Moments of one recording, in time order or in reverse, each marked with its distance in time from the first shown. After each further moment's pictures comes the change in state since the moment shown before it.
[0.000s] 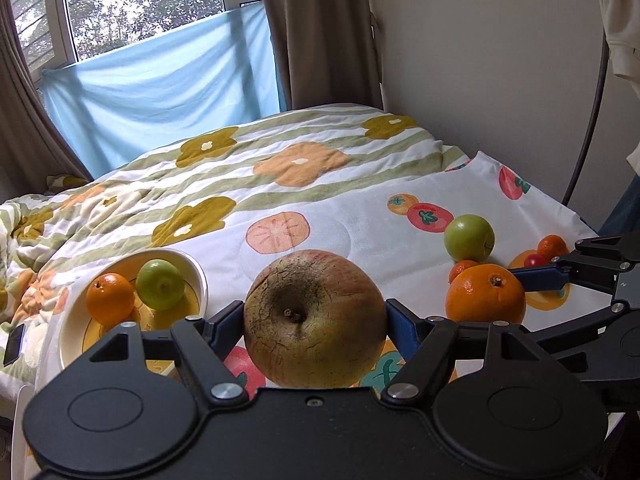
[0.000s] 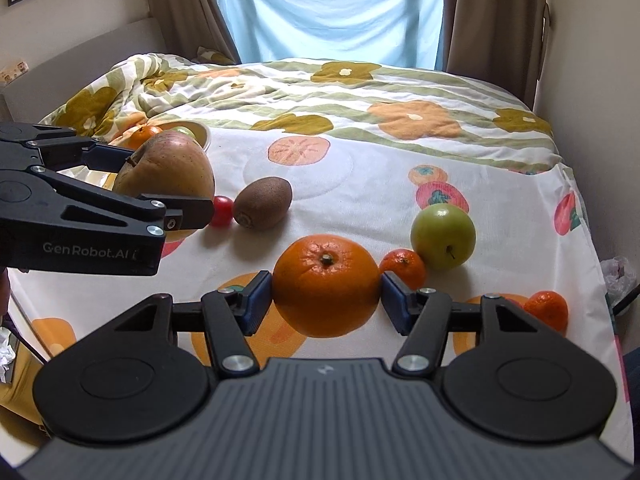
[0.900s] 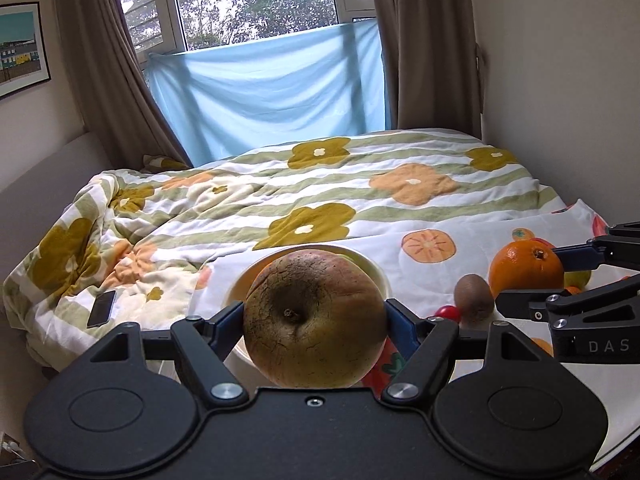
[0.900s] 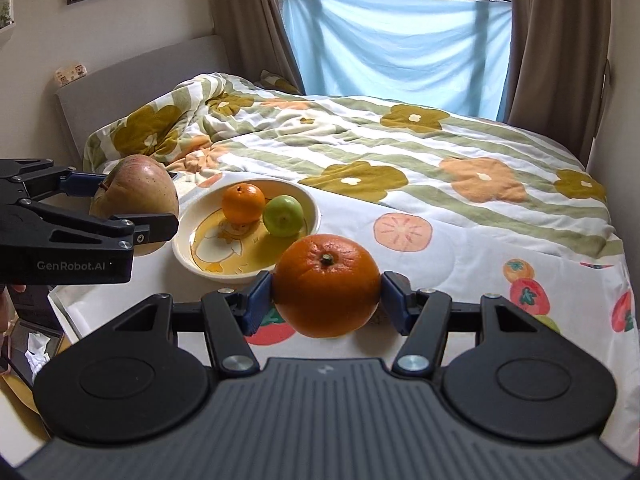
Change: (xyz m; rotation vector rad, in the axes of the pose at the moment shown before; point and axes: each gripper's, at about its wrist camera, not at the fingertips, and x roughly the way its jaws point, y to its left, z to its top) left arm -0.065 0.123 -0.012 -0.142 -0.023 0.227; right arm -0.002 0.101 0.075 -0.094 -0.065 0.132
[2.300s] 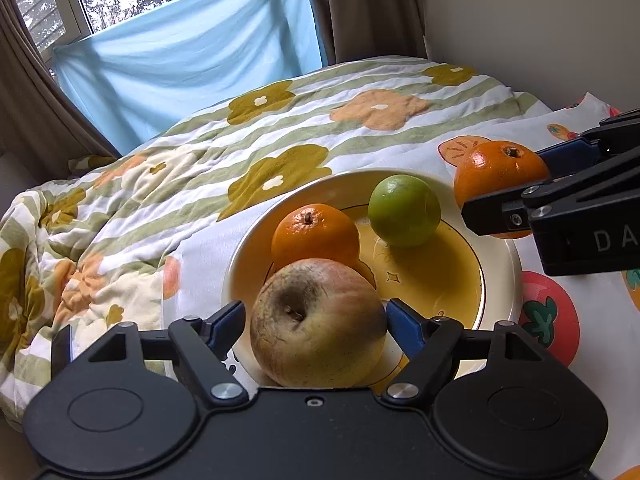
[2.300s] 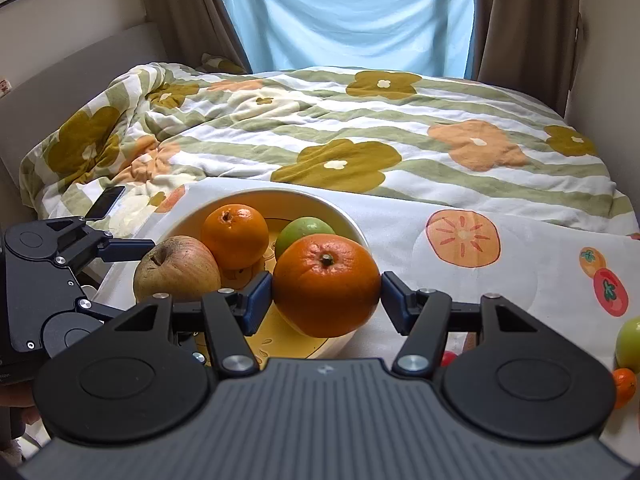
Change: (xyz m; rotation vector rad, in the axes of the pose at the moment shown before) left arm 0.149 0.062 -0.018 0.254 0.110 -0.165; right arm 0.135 0.058 0.038 0.148 0.078 -0.163
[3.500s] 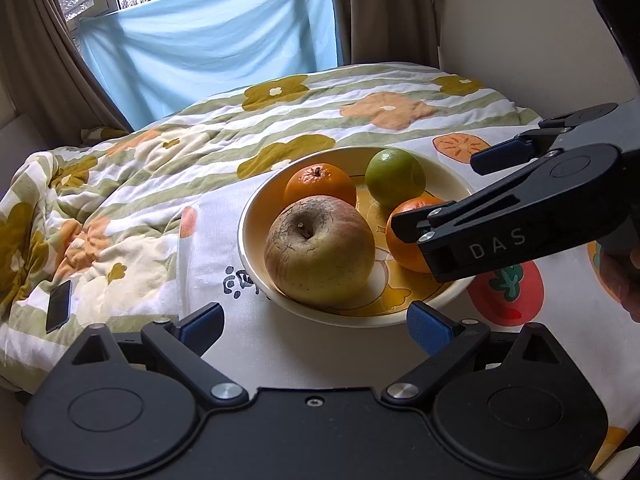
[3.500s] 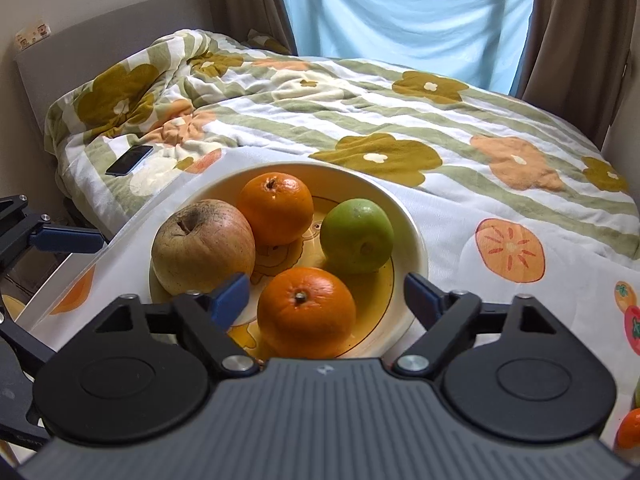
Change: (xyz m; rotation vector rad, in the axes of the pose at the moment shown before) left arm -0.039 0.005 -0.038 -0.111 0.011 -0.019; right arm 0.021 0.026 -0.013 -0.162 -0.001 0.070
